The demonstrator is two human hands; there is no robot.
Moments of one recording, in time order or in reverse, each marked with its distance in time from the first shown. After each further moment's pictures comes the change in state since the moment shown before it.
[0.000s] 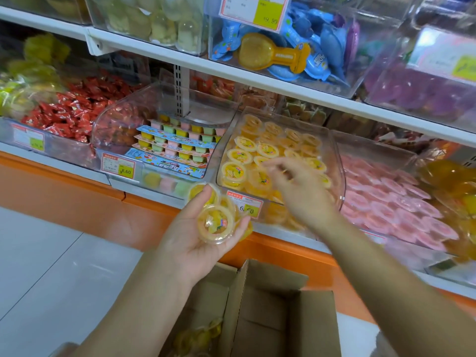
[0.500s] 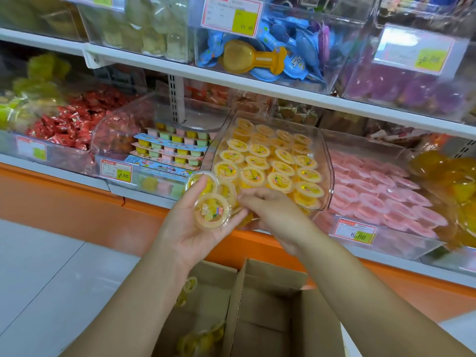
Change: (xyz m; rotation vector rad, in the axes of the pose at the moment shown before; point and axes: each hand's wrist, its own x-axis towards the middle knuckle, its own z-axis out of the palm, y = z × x) left_hand -0.023 0.003 0.016 0.009 -0.168 -0.023; right_hand -0.042 -0.024 0.018 0.621 -0.309 0.473
